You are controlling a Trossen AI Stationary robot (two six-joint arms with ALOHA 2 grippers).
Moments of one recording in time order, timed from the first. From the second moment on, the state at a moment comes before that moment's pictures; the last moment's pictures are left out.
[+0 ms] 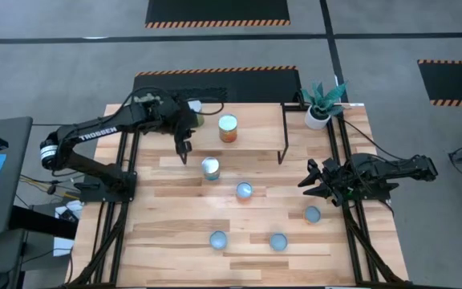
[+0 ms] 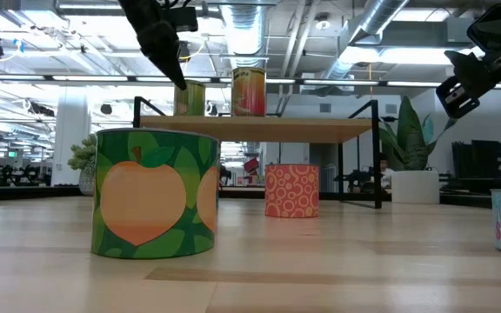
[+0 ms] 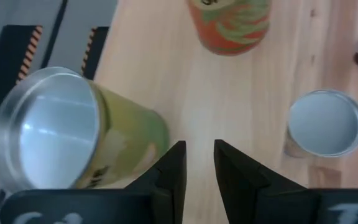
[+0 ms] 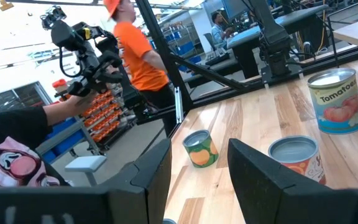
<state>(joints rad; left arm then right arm) 0.40 1.31 1.25 -0.86 -0.14 0.29 0.10 0.01 0.00 0.05 -0.24 0.44</state>
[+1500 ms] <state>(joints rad) 0.35 1.54 1.42 -0.13 0.13 0.31 0.10 0.01 0.00 0.05 -0.24 0.43</state>
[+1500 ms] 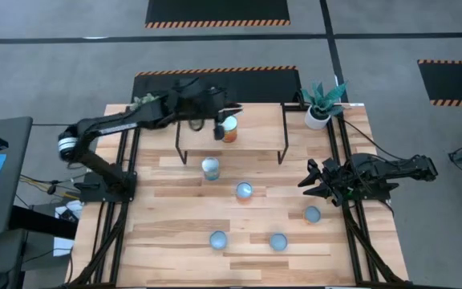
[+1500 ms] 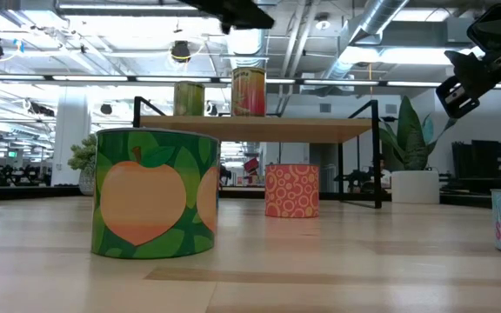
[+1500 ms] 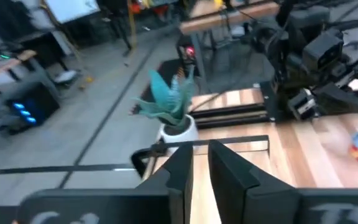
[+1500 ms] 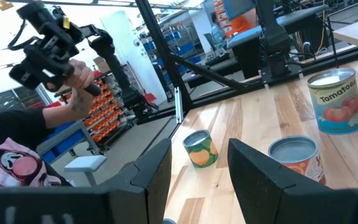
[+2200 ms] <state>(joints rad) 0.36 2.05 2.26 -1.07 -0.01 0.34 0.18 0.07 0.00 0.05 -0.24 0.41</state>
